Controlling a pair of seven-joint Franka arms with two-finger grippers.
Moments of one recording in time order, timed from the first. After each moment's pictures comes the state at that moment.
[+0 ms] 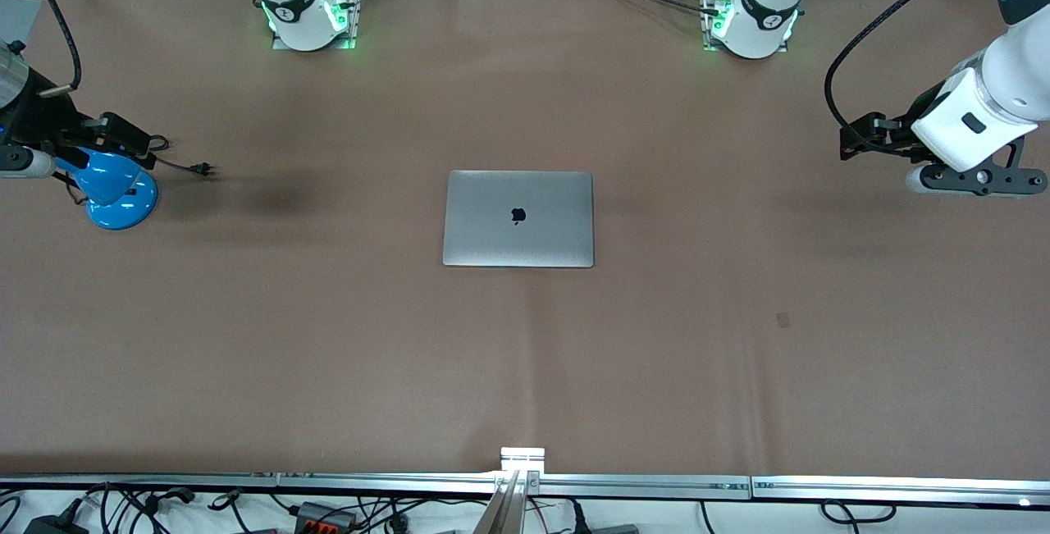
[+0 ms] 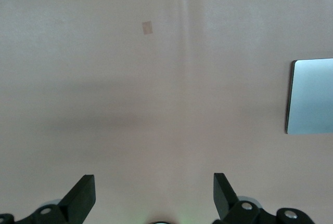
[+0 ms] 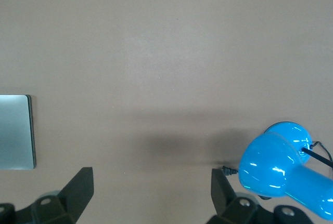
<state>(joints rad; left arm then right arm) 0.05 0.08 -0.14 -1.56 0.01 1.48 -0.06 0.04 -0.05 -0.07 -1.78 0.01 1.76 -0.02</state>
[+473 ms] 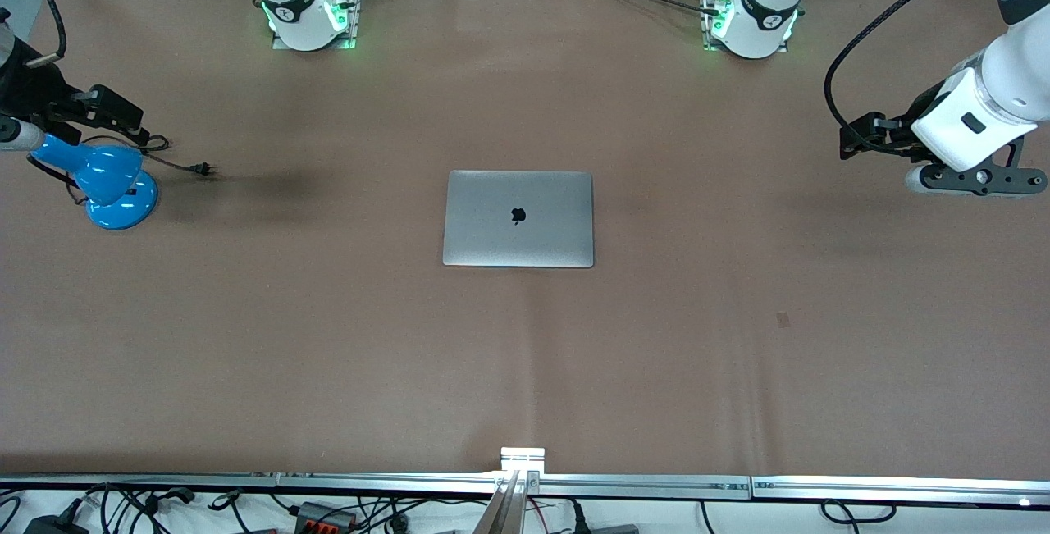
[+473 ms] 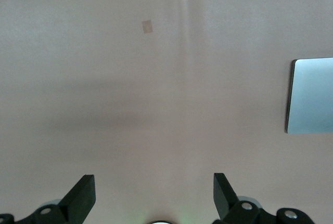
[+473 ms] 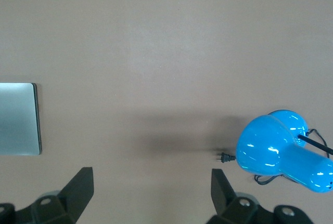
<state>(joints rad) 0.05 0.08 -0.14 -1.56 0.01 1.48 -0.06 0.04 -0.10 -0.07 -1.78 0.01 1.70 -0.03</state>
